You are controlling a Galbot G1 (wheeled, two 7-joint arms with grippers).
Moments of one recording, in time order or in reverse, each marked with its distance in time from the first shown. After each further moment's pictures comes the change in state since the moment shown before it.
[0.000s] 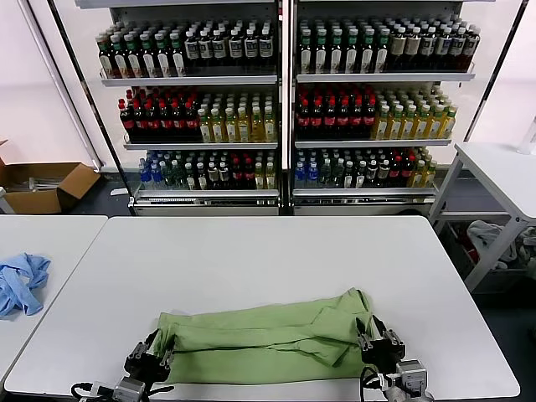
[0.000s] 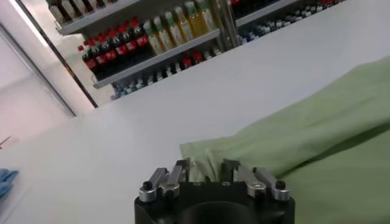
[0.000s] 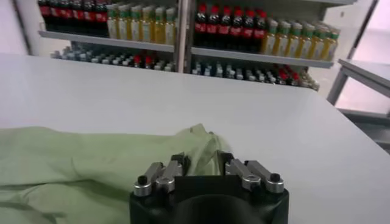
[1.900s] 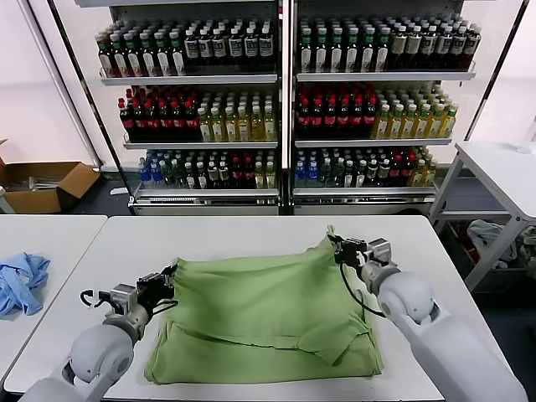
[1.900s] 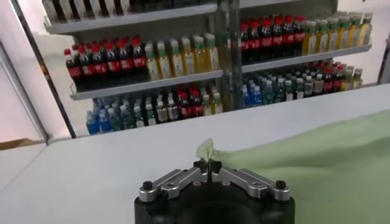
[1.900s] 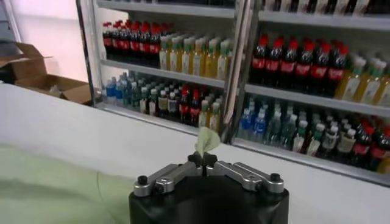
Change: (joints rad) left arm -0.449 -0.005 0.052 0.212 -0.327 -0.011 0.161; right arm 0.666 -0.056 -0.160 -0.313 0.115 -0.118 -0.445
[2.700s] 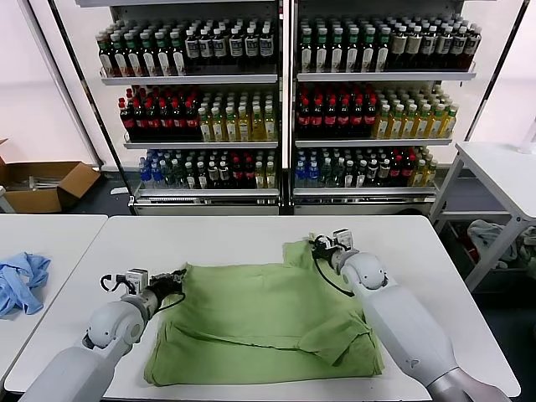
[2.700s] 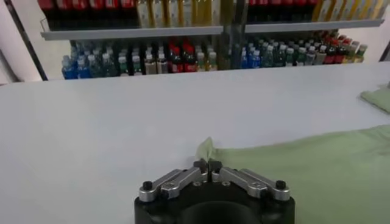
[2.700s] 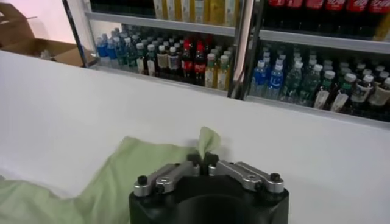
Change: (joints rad) left arm -0.280 -0.066 0.090 0.333 -0.104 0.088 0.168; right arm 0.367 0.282 -0.176 -0.614 -0.059 -0.066 -0.119
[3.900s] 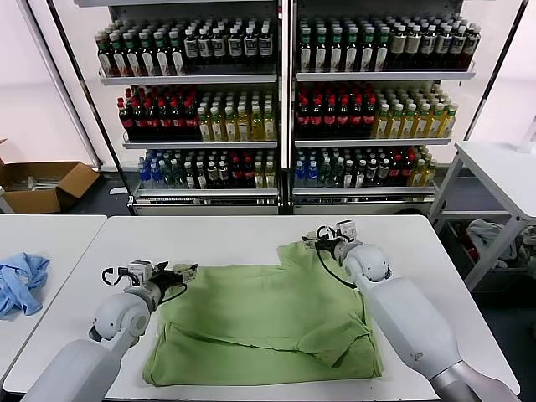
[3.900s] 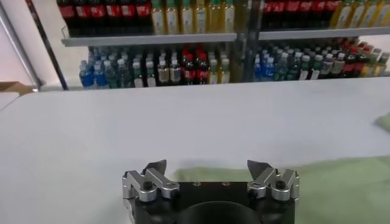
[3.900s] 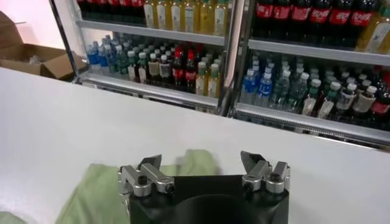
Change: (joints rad) left arm -0.055 -0.039 0.012 0.049 -0.045 0.065 -0.098; right arm 0.052 0.027 -0.001 -0.052 0.003 -0.014 0.019
